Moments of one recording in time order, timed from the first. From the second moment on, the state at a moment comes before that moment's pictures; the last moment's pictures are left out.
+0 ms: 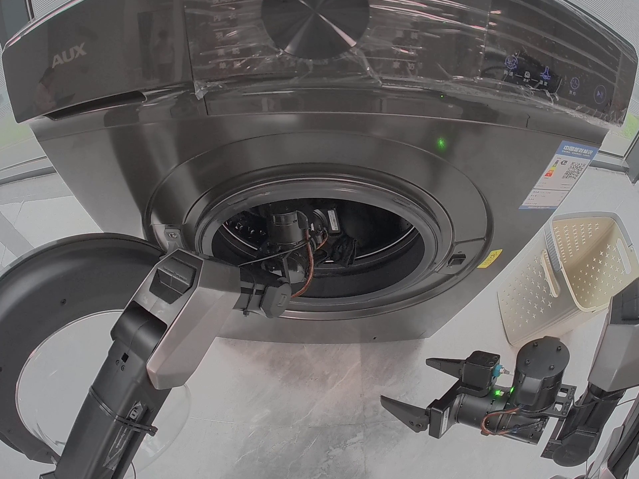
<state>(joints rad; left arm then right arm) -0.52 2.70 -2.00 -0.85 0.25 -0.15 0.75 1.97 -0.10 -1.55 -0.01 0.13</state>
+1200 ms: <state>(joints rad) -0.73 2.09 -0.77 -1.14 0.16 -0.03 0.75 1.93 -0.07 -1.55 -0.01 0.13</state>
